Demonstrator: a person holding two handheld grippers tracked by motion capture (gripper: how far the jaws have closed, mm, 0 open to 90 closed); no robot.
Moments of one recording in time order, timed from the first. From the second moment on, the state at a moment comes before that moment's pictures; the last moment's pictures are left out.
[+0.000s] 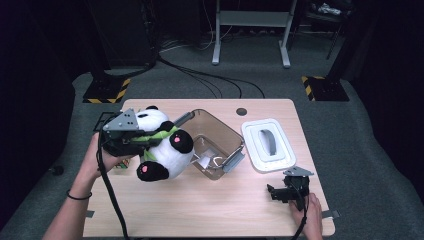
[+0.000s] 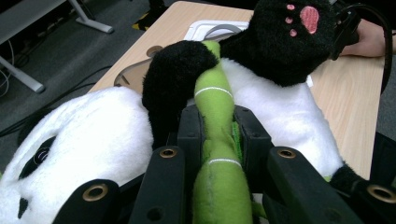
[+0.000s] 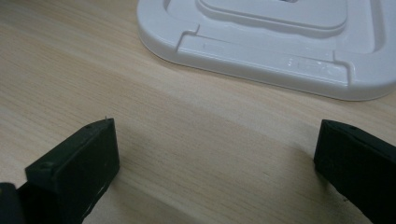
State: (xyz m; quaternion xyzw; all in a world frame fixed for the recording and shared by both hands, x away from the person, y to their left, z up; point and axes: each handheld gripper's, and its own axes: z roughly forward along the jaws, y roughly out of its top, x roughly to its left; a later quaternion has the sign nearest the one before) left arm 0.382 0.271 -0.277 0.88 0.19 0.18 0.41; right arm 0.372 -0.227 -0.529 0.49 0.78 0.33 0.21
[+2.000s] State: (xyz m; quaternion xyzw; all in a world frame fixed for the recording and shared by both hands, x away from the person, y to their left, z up) left arm 0.470 0.174 -0.270 0.90 0.13 0.16 0.39; right arm 0.372 -0.227 -0.529 0.49 0.78 0.33 0.21
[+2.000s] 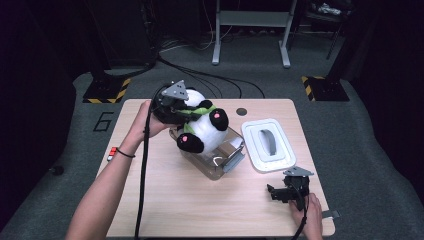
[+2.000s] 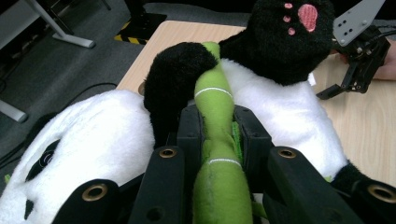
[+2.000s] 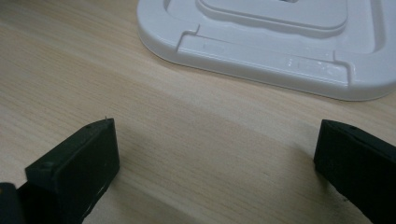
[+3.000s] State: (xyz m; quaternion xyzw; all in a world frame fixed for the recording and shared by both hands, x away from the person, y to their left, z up) left arm 0.485 0.137 -0.322 0.90 0.19 0.12 0.37; right arm 0.372 -0.227 -0.529 0.49 0.78 0.33 0.21
